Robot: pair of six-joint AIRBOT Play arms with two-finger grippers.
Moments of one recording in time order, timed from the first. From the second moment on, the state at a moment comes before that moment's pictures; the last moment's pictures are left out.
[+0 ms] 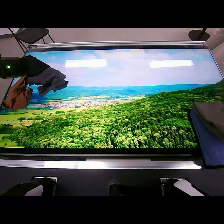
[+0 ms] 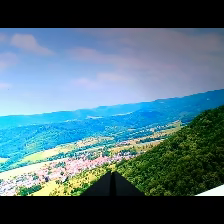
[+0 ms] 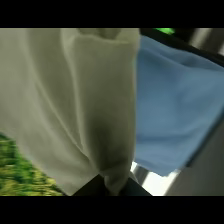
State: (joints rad) left arm 0.00 -1.17 1.61 1.05 -1.18 -1.41; right arm -1.10 -1.23 1.48 -1.39 1.65 1.77
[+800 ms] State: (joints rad) left arm 0.00 -1.17 1.61 1.04 -1.18 -1.41; right arm -1.11 -1.24 1.10 -1.58 1.49 1.75
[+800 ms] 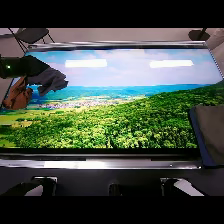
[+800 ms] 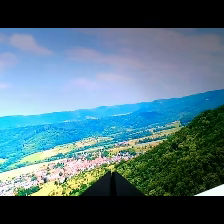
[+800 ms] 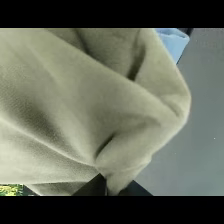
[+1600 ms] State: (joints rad) left arm -0.04 -1.25 1.86 1.35 -1.08 -1.50; right arm -0.72 -1.24 1.74 -1.51 1.19 1.59
